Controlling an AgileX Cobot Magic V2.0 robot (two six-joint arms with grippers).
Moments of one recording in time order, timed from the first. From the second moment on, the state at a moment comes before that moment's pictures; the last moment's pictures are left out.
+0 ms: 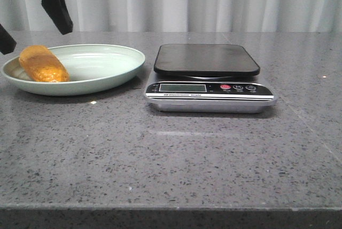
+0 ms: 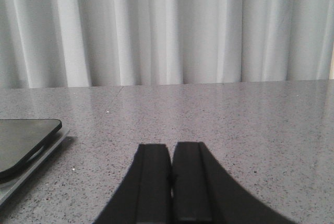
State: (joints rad) left arm -0.30 1.49 -1.22 -0.19 0.88 -0.36; right arm -0.02 -0.01 0.03 -0.05 -0.07 0.15
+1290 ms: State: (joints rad) left arm -0.33 1.74 -1.40 -0.16 0.96 -0.39; right arm -0.02 -0.01 0.03 -0.05 -0.08 0.15
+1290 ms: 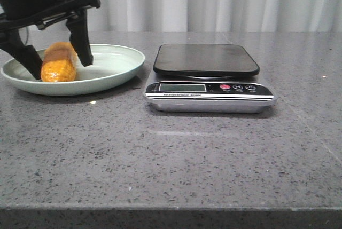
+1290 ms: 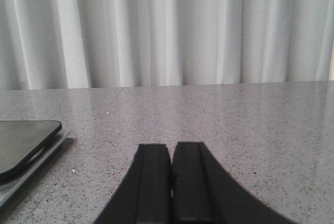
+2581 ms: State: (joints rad) left arm -0.72 2.05 -1.98 -0.10 1.01 -0.47; right arm -0.02 -0.01 0.03 -0.05 -0.08 0.15
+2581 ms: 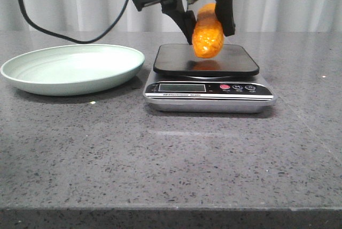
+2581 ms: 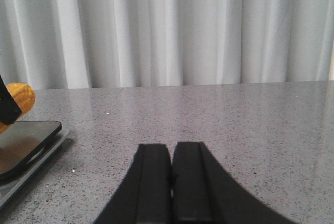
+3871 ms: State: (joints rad) left arm -0.72 2.04 -2.24 0.11 1.24 -0.33; right arm -0.02 -0.01 0.03 -0.05 -0.08 0.15
